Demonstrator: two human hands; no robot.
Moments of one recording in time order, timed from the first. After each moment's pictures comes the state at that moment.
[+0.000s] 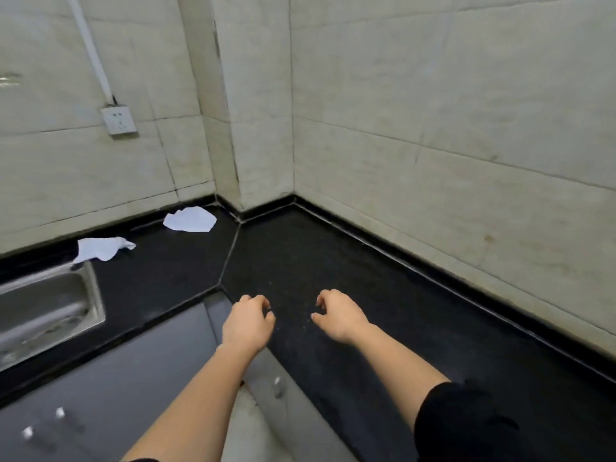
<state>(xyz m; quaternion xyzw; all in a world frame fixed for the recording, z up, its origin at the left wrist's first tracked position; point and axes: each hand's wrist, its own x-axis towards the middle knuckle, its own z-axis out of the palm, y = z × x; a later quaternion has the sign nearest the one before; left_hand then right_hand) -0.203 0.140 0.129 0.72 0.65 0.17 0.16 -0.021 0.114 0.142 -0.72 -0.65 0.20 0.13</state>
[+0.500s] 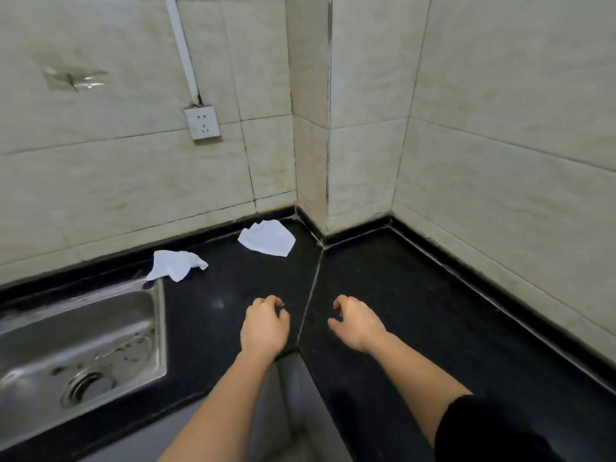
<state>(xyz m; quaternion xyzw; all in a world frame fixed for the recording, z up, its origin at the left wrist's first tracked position) -0.327 0.400 0.116 0.59 0.75 0.24 0.18 -0.147 0.411 0.127 -0.66 -0.71 0.25 0.09</state>
